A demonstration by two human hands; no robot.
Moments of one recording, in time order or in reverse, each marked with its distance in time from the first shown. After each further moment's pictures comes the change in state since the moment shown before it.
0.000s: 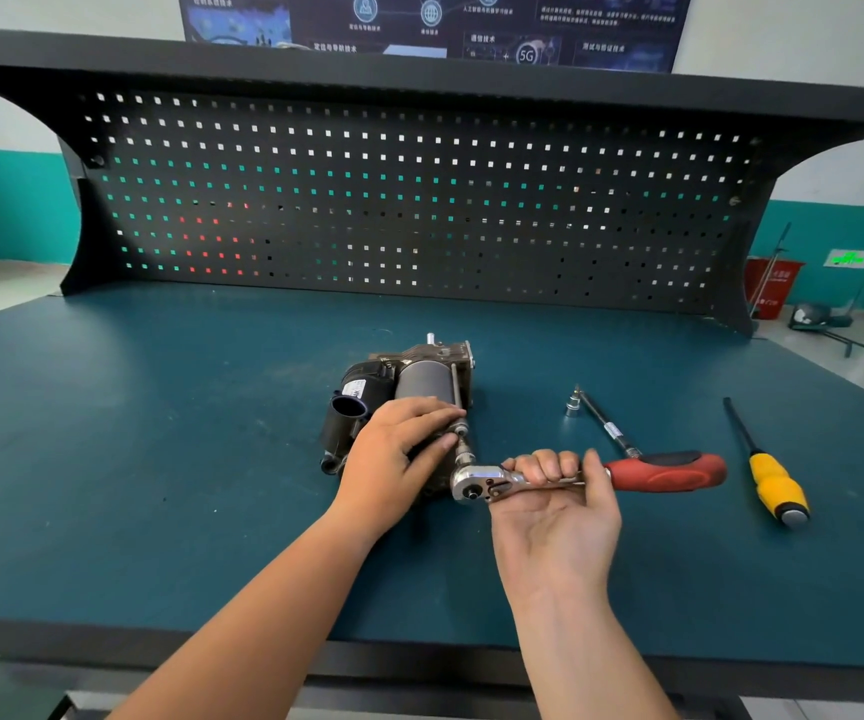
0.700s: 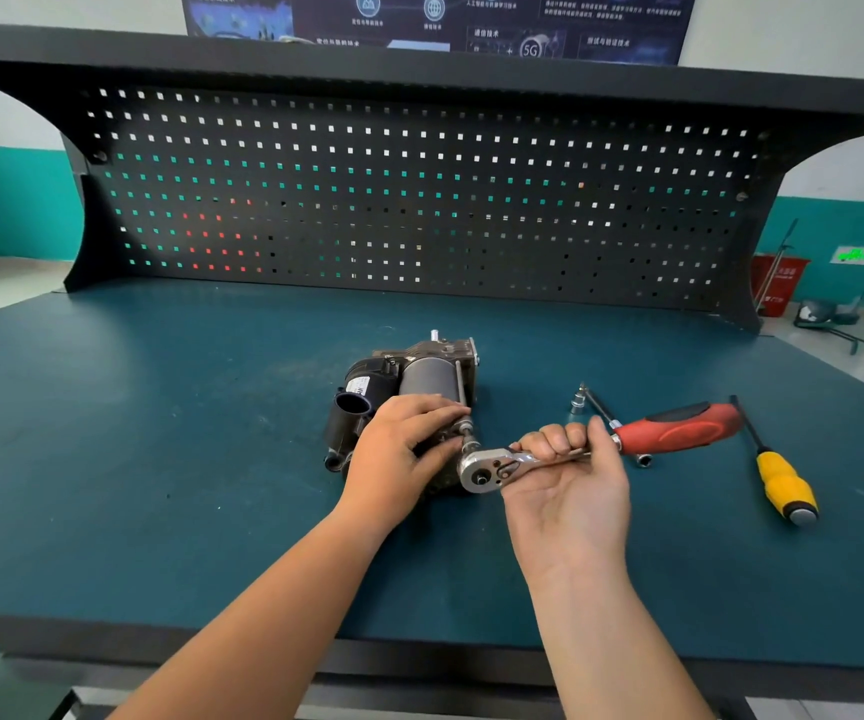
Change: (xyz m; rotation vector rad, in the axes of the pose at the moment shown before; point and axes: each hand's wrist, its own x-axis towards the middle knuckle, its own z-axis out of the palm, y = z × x) left_hand 0.001 -0.002 0.004 -0.012 0.045 -0.021; right_hand 0.001 -0.007 0.018 -0.115 -0.016 0.001
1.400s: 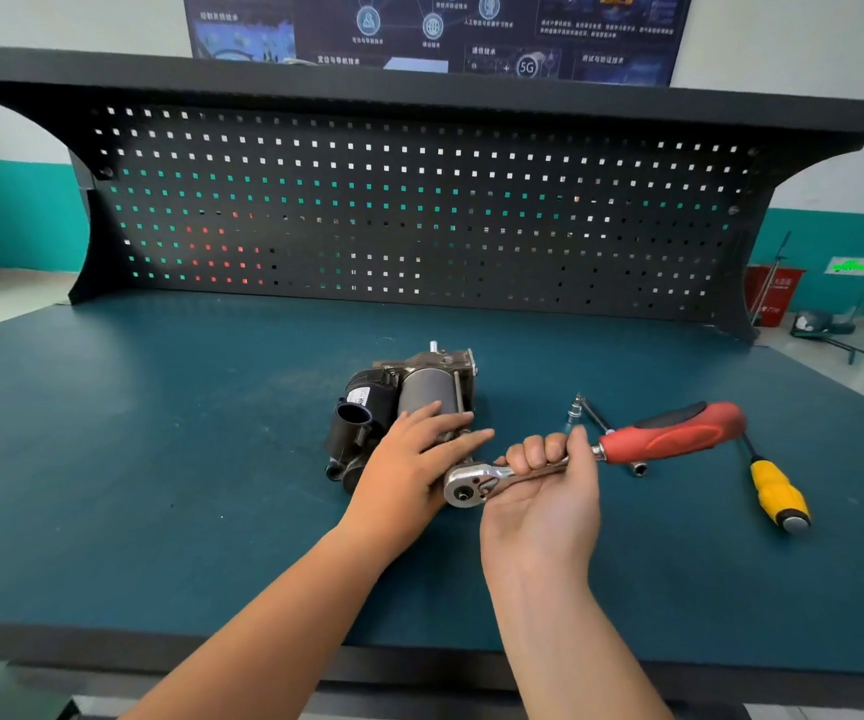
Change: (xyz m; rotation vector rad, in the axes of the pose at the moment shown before) left_hand -0.006 0.007 0.002 0.178 0.020 0.322; right_hand -0.008 0.018 0.008 -0.086 0.067 -0.119
